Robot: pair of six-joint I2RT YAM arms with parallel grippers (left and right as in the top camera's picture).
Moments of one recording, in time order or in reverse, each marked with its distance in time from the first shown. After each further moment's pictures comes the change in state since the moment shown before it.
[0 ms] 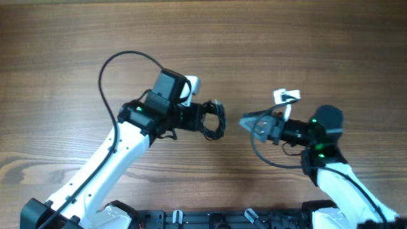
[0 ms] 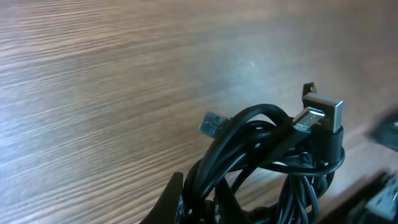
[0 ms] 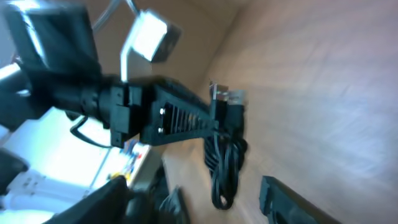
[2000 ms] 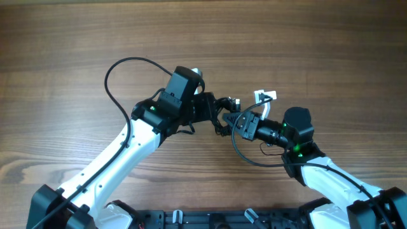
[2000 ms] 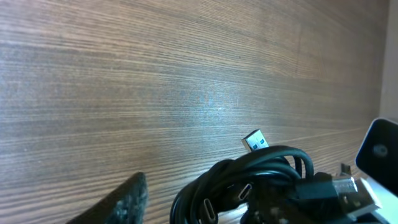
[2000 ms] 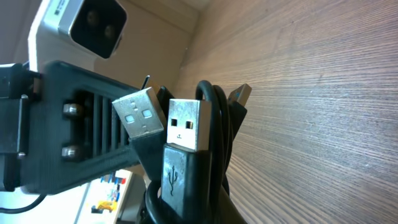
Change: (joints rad) left arm -0.052 0.062 0.000 0.188 -0.035 -0.430; right arm 0.230 0.124 0.000 0.077 0.389 0.100
